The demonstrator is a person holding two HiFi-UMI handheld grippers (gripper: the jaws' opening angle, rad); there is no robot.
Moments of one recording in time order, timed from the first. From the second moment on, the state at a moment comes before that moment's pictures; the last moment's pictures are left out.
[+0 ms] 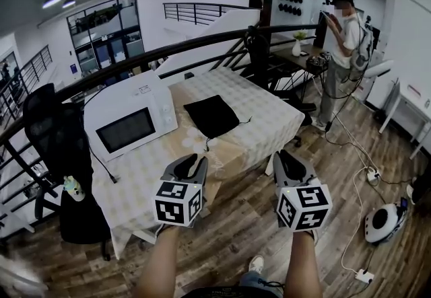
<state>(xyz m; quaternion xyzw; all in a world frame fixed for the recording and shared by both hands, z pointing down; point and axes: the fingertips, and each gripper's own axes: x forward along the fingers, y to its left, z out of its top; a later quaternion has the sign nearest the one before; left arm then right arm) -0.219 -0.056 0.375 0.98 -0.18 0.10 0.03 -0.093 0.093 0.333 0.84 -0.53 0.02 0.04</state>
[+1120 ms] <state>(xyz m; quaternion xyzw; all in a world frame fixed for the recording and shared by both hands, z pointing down) -0.043 -0.101 0.365 0.95 -0.29 0.12 0.03 0.124 0.041 0.343 0.79 -0.61 0.05 0.03</state>
